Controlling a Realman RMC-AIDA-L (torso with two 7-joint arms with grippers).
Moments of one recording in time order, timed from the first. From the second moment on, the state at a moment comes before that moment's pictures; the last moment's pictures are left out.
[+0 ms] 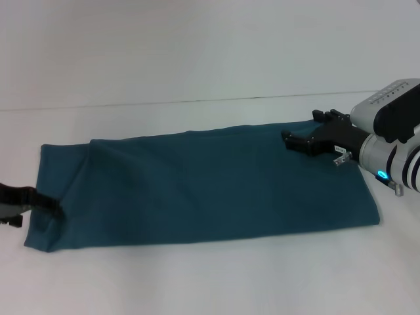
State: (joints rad) left arm -0.79 -1.99 -2.48 -0.82 -0.29 1.43 -2.70; right arm 0.68 2.10 -0.84 -0.39 -1.57 -0.64 1.02
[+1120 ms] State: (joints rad) left arm -0.79 -1.95 -2.49 -0.69 -0.28 1.37 -2.72; right arm 0.68 2.10 -0.84 -0.38 -1.57 -0.65 1.02
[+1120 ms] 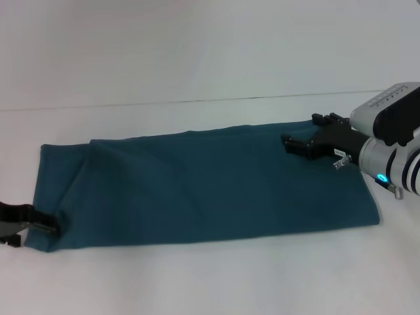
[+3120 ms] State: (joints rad) left arm -0.84 -1.95 -2.48 -0.58 -0.29 1.34 -2.73; right arm 0.68 2.10 -0.84 -0.38 -1.57 -0.65 1.01
